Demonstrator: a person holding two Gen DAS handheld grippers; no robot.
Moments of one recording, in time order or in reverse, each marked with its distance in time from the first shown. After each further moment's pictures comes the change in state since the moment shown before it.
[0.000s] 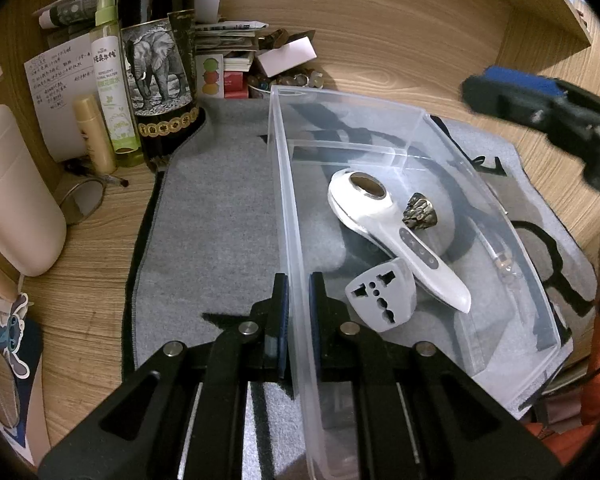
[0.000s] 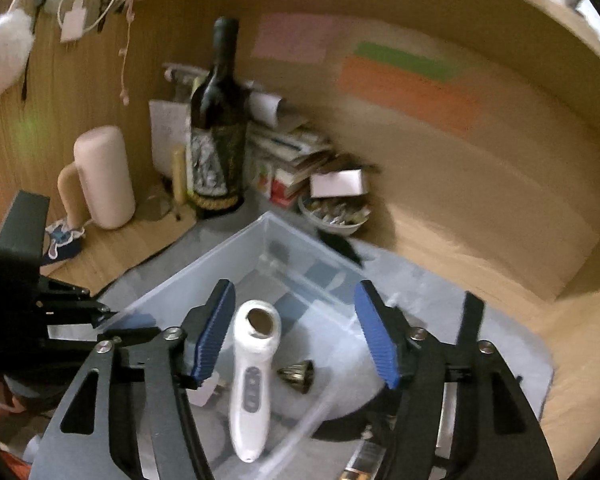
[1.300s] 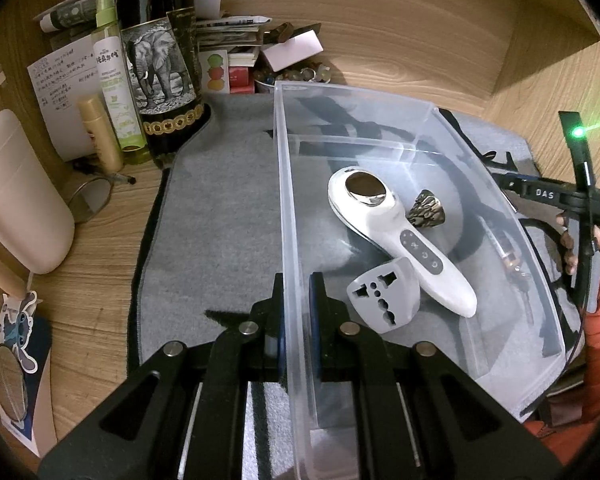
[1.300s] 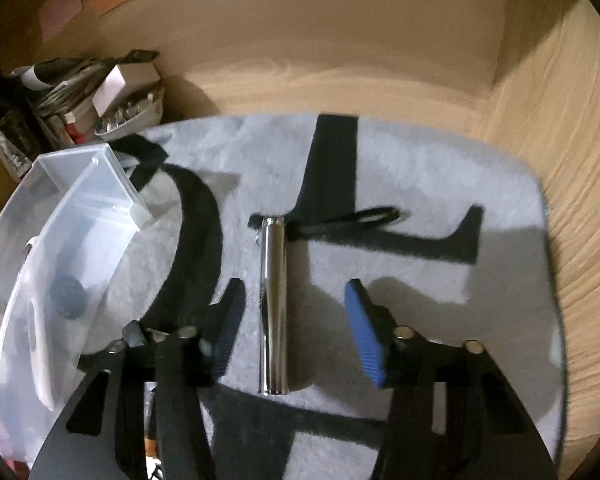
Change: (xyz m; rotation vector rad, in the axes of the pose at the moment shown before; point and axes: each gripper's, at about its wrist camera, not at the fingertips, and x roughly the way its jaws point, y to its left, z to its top) left arm 0.002 -0.007 0.005 -0.004 0.031 0.050; right arm 0.055 -0.165 -0.123 0.457 0.283 -0.114
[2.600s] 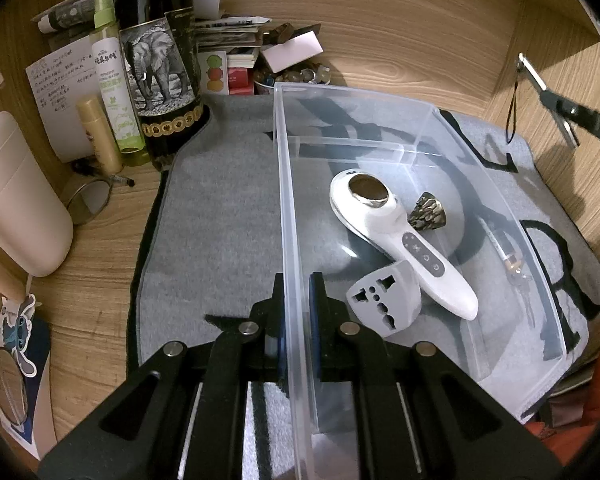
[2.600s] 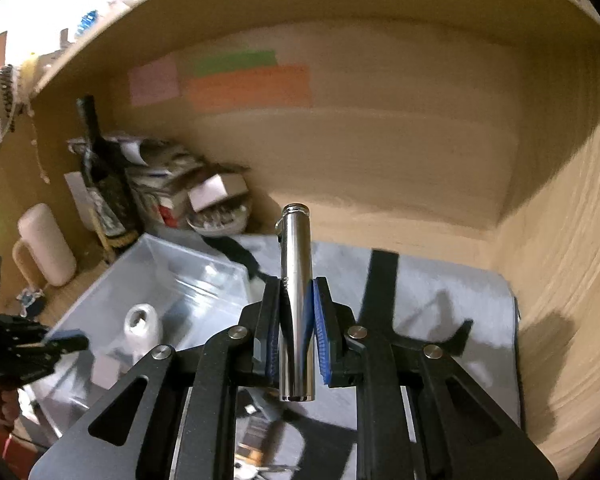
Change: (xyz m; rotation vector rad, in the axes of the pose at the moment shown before) left arm 0.002 -0.001 0.000 0.002 -0.002 0.001; right arm -0.115 0.065 0.022 -0.134 -0.346 0.069
